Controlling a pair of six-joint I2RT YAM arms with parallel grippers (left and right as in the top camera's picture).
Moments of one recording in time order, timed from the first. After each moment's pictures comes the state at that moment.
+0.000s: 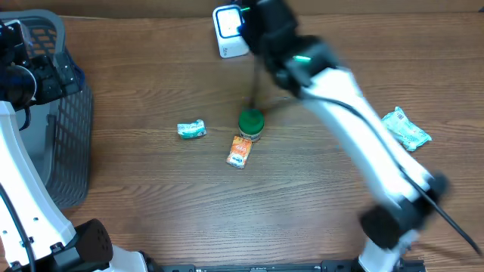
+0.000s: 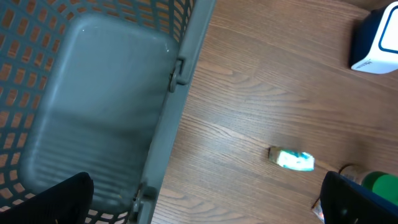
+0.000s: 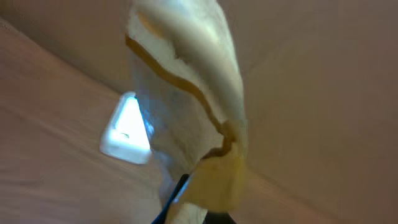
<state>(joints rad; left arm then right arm) 0.39 1.69 2.19 -1.54 0.09 -0.02 0.55 1.83 2.07 -0.75 0.35 -0.19</state>
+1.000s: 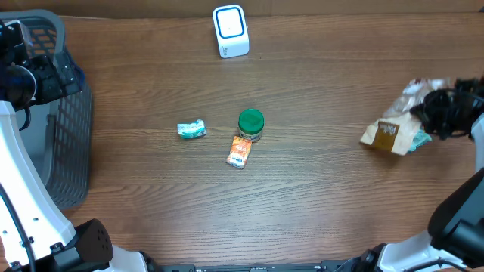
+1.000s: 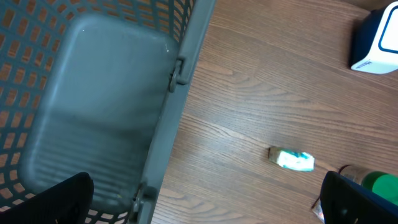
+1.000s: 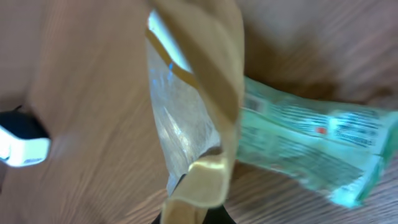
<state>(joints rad) 0.39 1.69 2.19 -1.54 0.09 -0.02 -0.56 1.77 1.31 -0.77 -0.48 0.35</state>
